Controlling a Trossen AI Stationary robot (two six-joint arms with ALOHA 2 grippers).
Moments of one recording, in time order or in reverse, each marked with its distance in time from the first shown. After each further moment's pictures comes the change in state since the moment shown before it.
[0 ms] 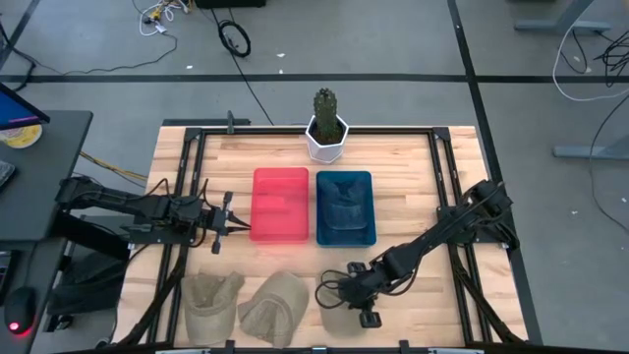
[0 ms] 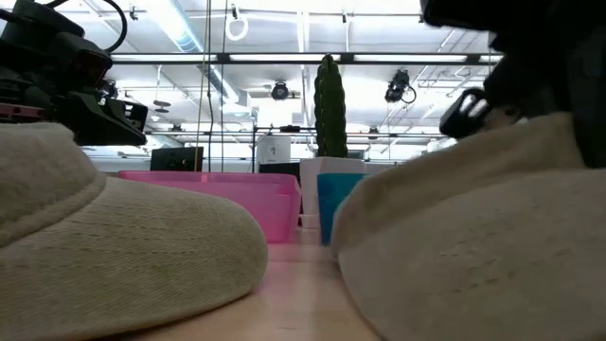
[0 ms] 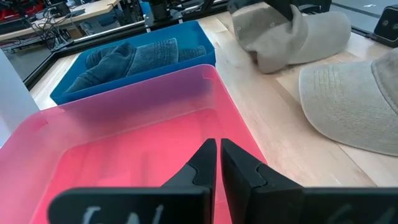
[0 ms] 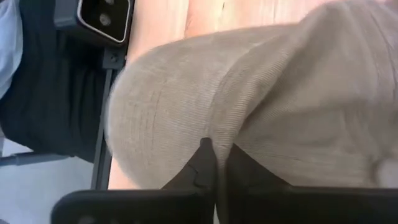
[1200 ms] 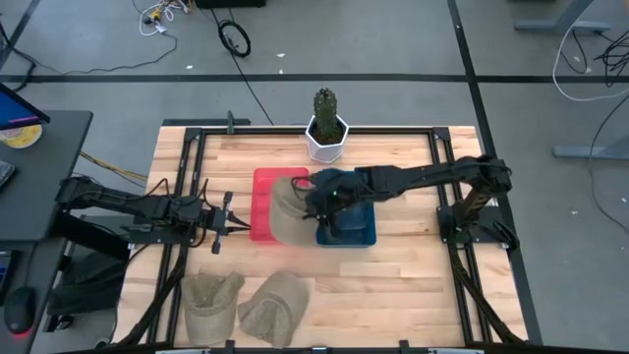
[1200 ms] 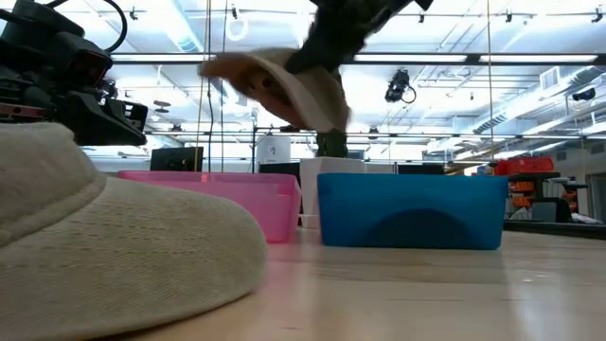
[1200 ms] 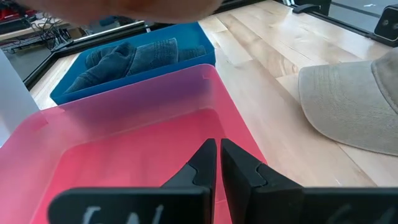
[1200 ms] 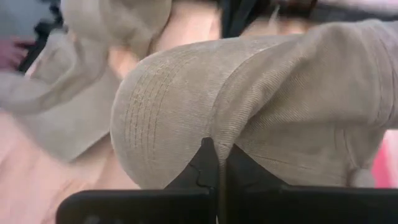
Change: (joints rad) left arm 0.000 0.000 0.000 0.000 0.000 0.000; right arm -0.525 -0.108 0.277 -0.081 0.021 -0.698
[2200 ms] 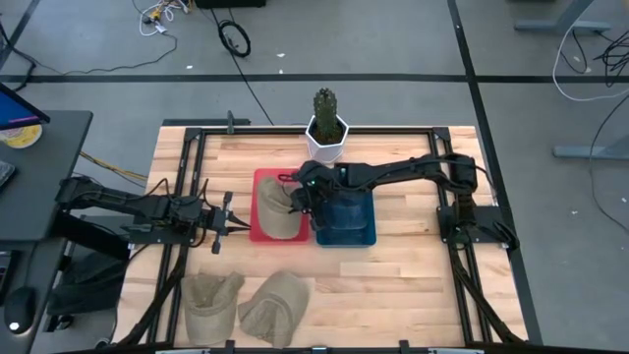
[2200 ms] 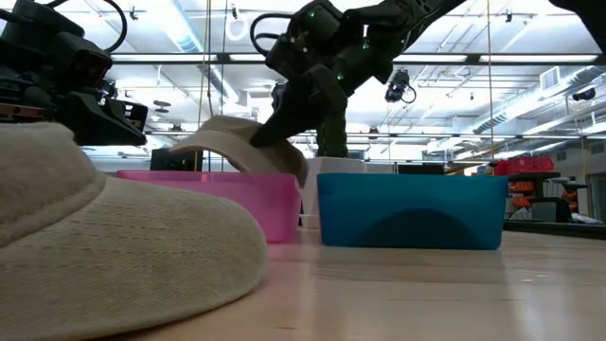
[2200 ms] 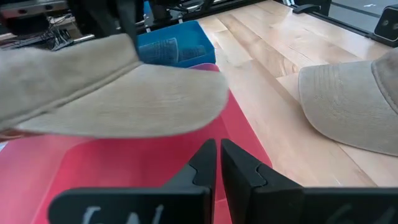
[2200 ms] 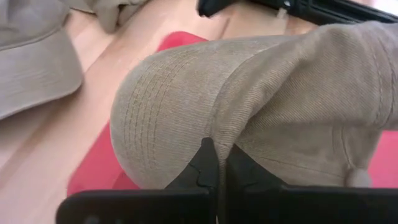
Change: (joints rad) left arm 0.000 0.000 0.000 0.000 0.000 0.000; right arm -0.140 0.237 0.000 0.215 -0.159 -0.224
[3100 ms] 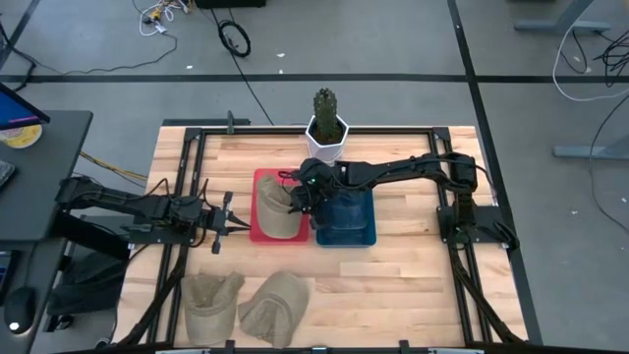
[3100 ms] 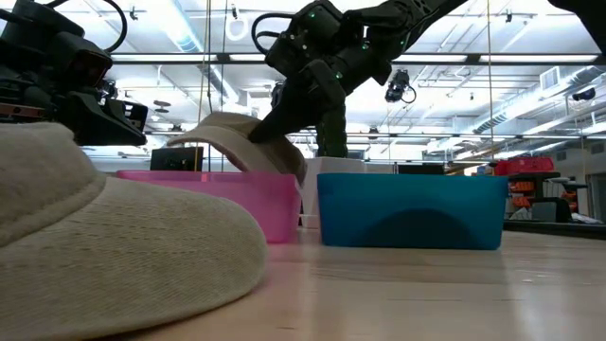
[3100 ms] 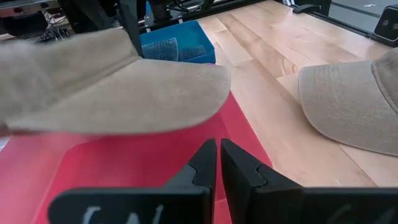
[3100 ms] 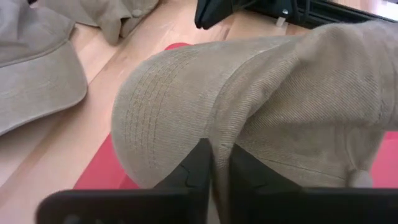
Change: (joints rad) left arm 0.000 0.000 0.000 0.000 0.000 0.000; right arm -0.006 -0.001 0.000 0.023 -0.034 0.021
